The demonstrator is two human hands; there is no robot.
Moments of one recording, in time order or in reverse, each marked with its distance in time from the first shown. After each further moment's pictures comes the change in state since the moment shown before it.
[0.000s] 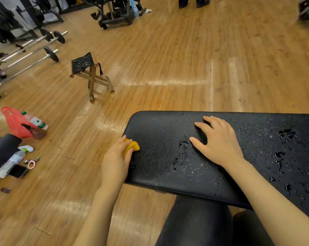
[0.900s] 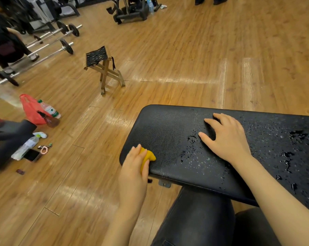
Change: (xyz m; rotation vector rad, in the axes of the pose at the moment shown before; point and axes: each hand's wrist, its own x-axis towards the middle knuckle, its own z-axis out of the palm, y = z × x) left_hand -0.079 0.029 0.011 -0.075 0.156 0.003; right_hand -0.001 -0.002 -0.002 0.000 0.011 -0.012
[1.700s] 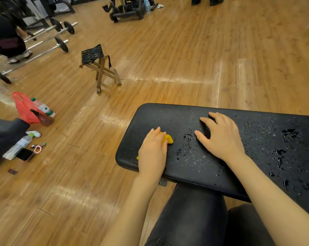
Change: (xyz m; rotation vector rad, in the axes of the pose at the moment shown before) left_hand 0.048 0.041 0.046 0.060 -0.072 0.056; right_hand -0.002 -0.002 0.001 -0.012 -0.003 0.004
